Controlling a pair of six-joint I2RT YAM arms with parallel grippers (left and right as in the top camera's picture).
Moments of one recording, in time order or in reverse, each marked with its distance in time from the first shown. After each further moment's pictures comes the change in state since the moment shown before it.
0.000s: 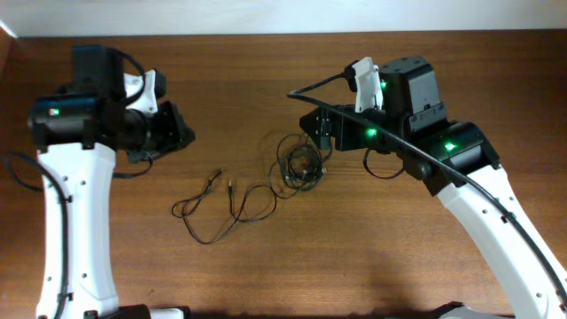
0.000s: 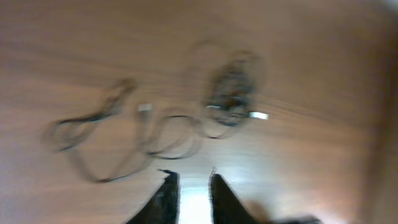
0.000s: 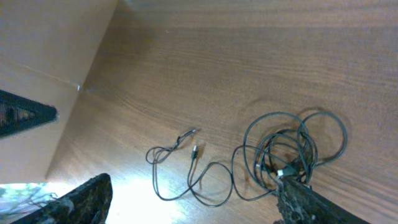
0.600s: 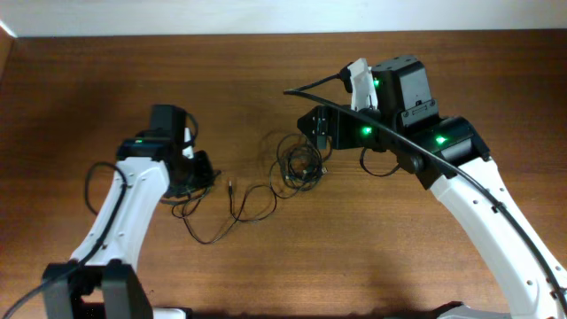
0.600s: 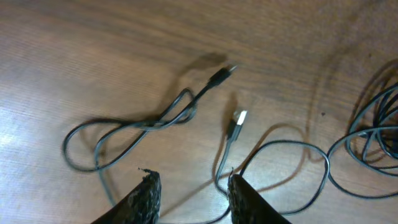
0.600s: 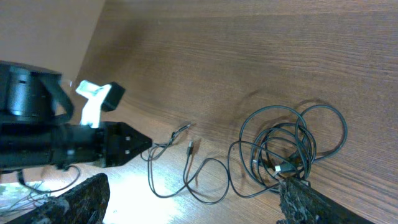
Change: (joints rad) left arm -0.114 0.028 -0.633 0.509 -0.267 -0.112; right arm 0.000 0.037 0.000 -0.003 0.000 0.000
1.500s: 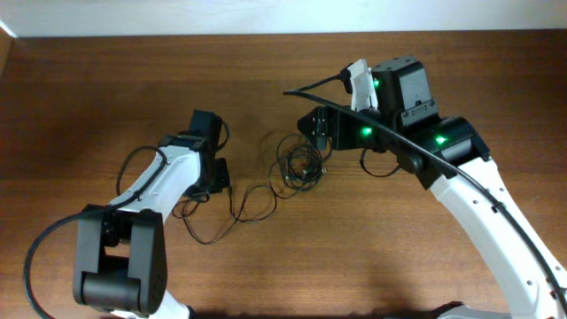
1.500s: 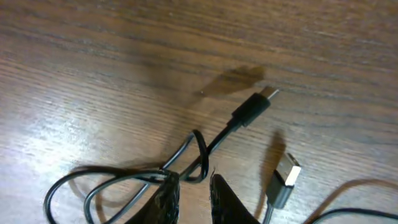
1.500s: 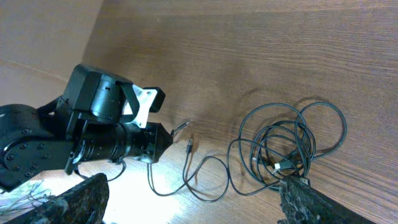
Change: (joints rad) left arm -0.110 0.198 -0.034 0.135 -0.208 -0.004; right arm 0.000 0.000 0.000 -0.008 0.000 0.001
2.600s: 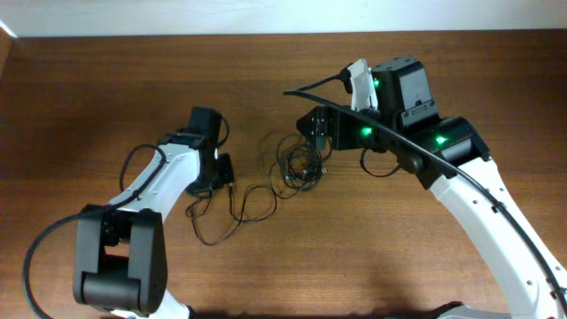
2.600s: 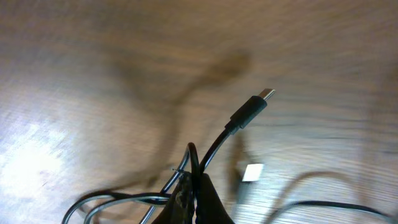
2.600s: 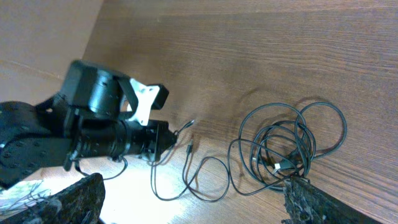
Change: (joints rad) left arm 0.000 0.002 0.029 0.013 0.111 0.011; right arm 0.000 0.000 0.000 0.000 0.000 0.000
